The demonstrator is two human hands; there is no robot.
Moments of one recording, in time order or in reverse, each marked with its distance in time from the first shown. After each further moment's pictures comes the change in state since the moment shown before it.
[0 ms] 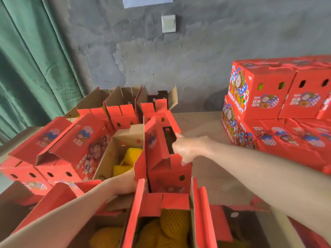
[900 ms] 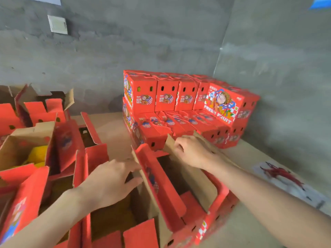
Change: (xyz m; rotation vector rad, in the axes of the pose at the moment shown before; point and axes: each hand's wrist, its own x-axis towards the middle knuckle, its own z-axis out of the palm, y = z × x) left_hand -0.121 0.242 0.165 0.497 0.201 0.624; right_hand -0.365 -0.022 0.107 0.337 0.478 0.847
